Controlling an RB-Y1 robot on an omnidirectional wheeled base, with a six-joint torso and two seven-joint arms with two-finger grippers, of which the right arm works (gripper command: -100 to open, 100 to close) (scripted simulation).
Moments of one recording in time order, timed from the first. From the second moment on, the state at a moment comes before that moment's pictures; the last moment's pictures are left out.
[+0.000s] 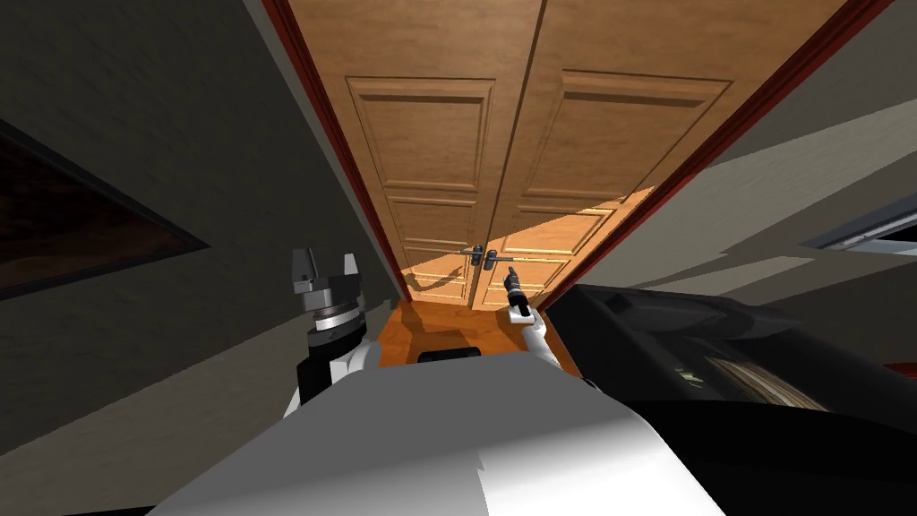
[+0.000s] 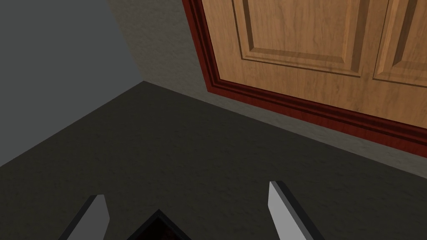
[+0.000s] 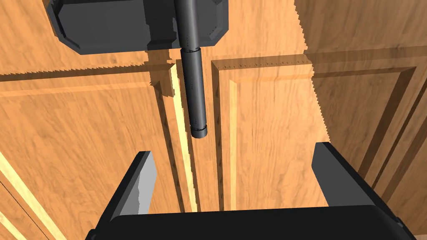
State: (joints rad) arm -0.09 -0.20 -0.26 -1.15 0.17 -0.35 -0.32
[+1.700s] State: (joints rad) arm -0.12 -0.27 -0.33 -1.02 0.17 -0.37 -0.37
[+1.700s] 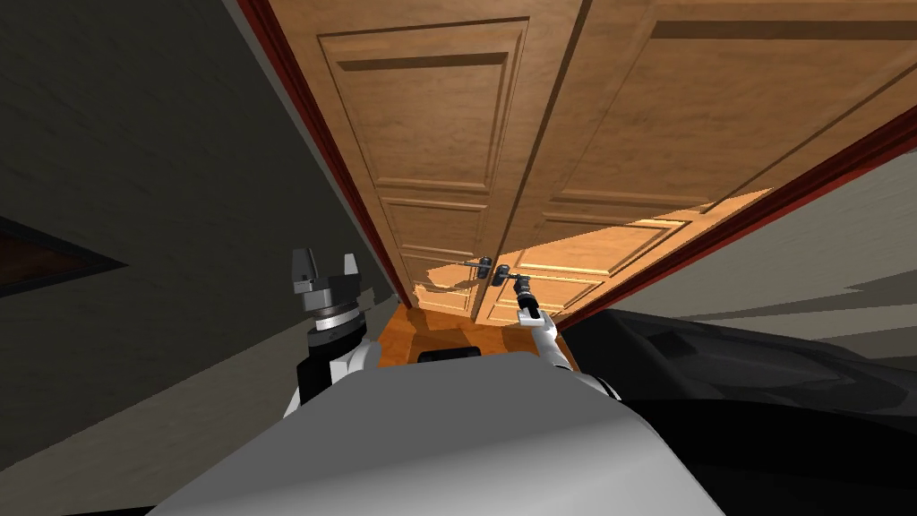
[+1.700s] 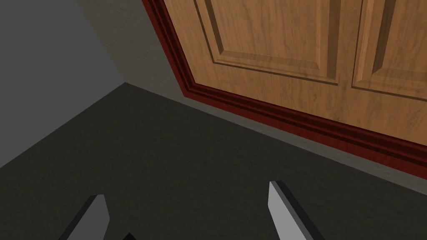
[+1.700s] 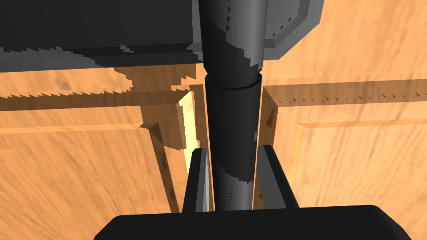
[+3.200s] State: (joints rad) arm -0.07 -0.37 -0.22 -1.03 0.17 -0.42 -0.50
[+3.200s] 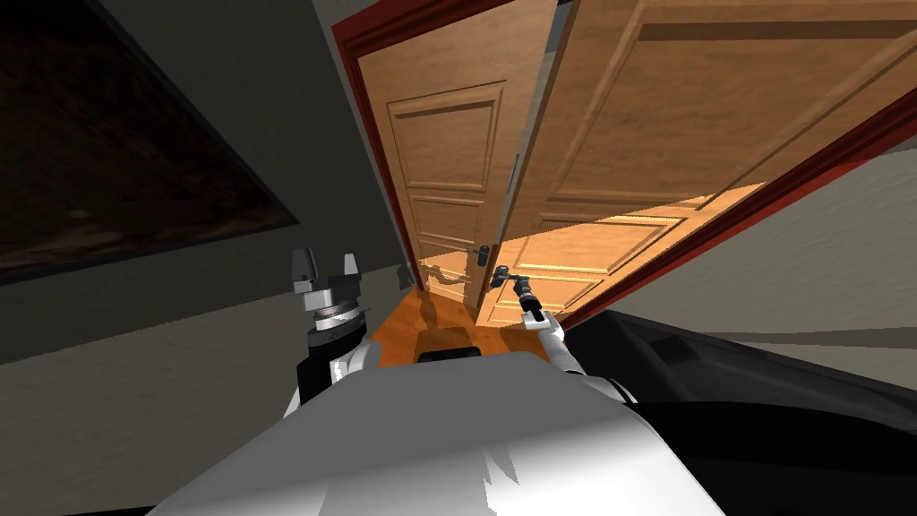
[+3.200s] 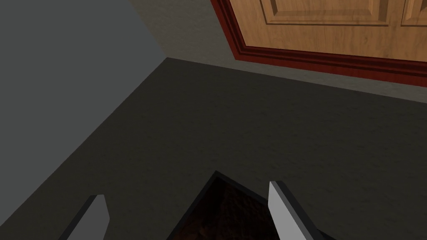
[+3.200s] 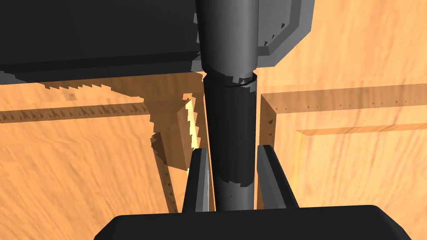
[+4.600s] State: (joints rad) arm 0.05 -0.50 -0.09 -1.09 0.22 -0.56 -0.68
